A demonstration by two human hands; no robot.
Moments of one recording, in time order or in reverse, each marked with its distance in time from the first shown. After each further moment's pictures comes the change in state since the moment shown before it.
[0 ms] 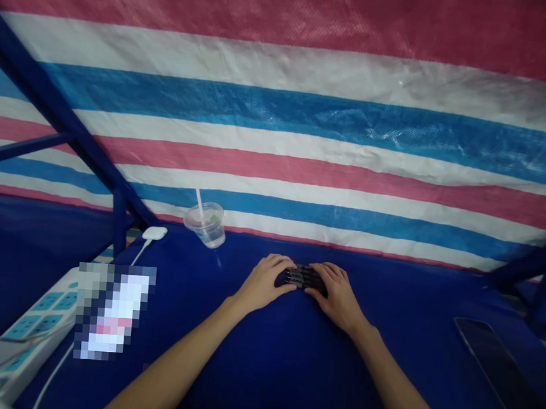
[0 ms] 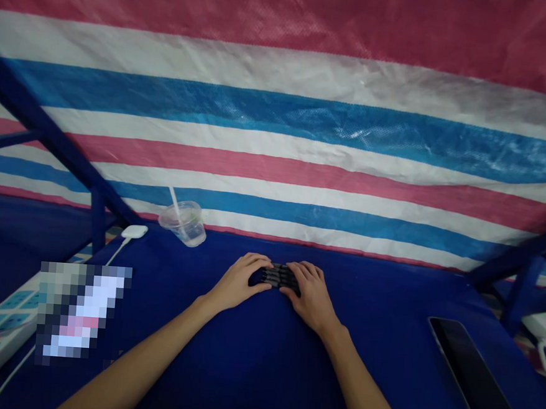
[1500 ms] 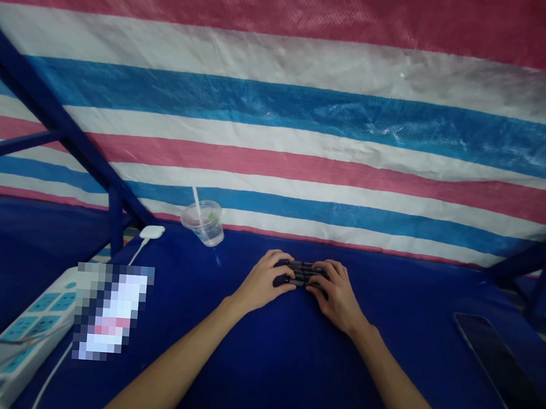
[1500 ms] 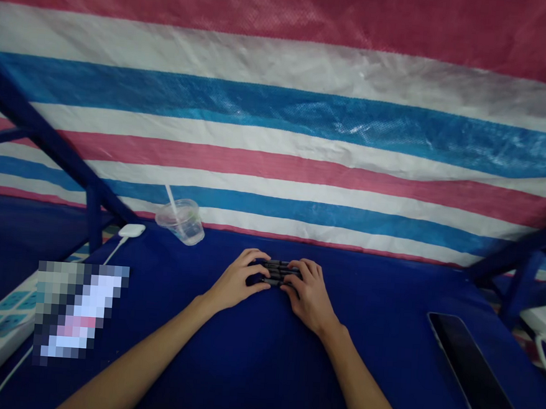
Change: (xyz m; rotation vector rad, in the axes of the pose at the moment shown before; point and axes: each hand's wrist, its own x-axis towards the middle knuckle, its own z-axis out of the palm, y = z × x) left_hand -0.002 0.001 -0.001 -0.038 0.029 0.101; right_hand -0.003 -0.011 -0.008 -0.034 0.123 -0.157
